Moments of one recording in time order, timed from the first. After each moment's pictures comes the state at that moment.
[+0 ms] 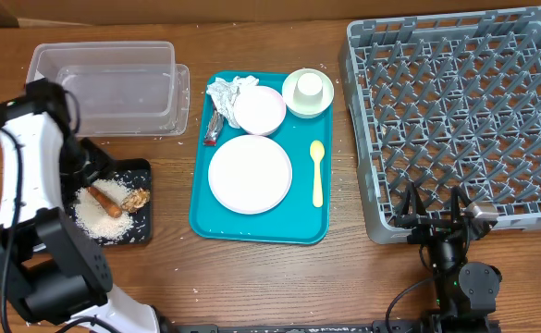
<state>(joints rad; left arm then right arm) 0.38 1.82 1.51 -1.32 -0.13 -0.50 0.02 0.01 0.02 -0.03 -0.01 0.33</state>
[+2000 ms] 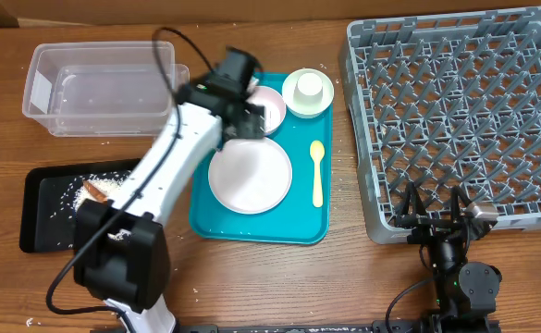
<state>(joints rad) -0.36 1.86 1.57 -0.91 -0.15 -0.34 0.02 0.01 0.02 -0.03 -0.01 0.33</state>
